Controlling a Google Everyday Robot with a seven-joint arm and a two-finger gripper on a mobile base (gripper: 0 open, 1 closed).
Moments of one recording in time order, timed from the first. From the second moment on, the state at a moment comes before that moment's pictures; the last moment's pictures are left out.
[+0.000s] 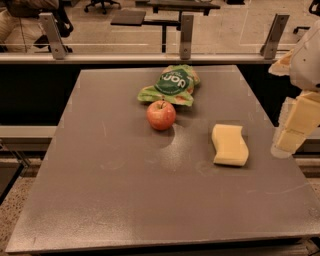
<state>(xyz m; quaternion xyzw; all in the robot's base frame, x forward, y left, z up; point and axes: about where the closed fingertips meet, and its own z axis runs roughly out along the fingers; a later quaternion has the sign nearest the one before) 0.439 -0.216 0.977 -0.60 0.78 -0.03 0.16</state>
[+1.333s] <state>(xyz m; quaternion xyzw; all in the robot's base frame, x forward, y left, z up) 0.465 -0.188 0.892 -0.64 0.75 0.03 0.14</state>
